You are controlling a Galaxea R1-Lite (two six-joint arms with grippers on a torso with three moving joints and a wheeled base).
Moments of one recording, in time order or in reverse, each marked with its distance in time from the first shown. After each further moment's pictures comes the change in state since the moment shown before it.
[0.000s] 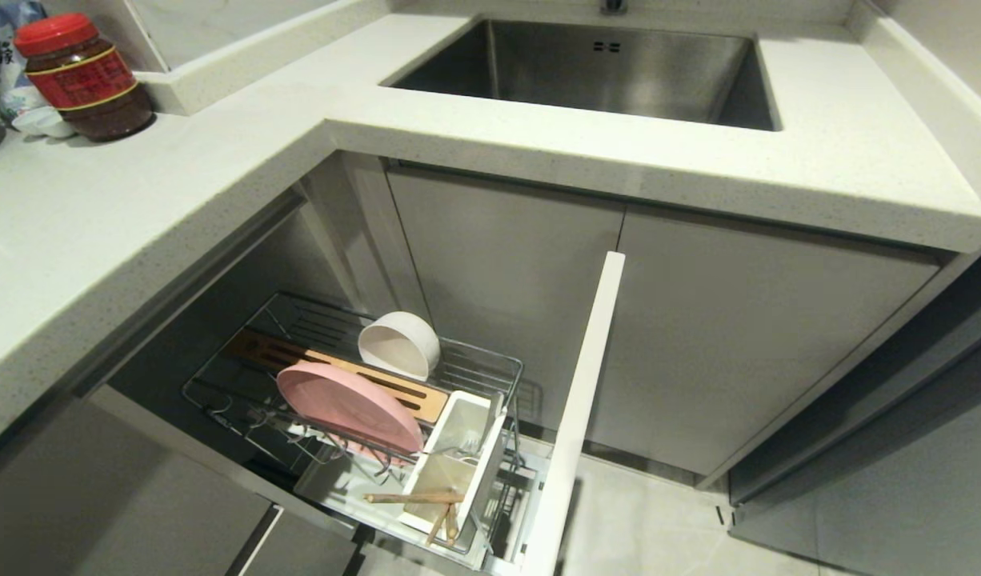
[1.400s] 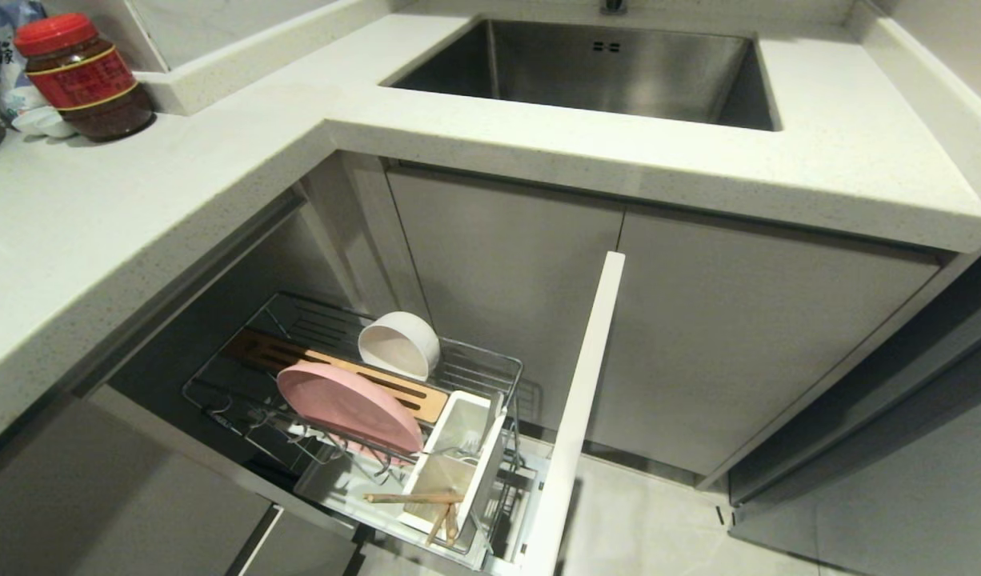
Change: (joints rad) left arm 0.000 0.000 0.000 0.007 0.029 -0.134; right arm 0.000 0.000 0.000 0.000 0.000 0.000
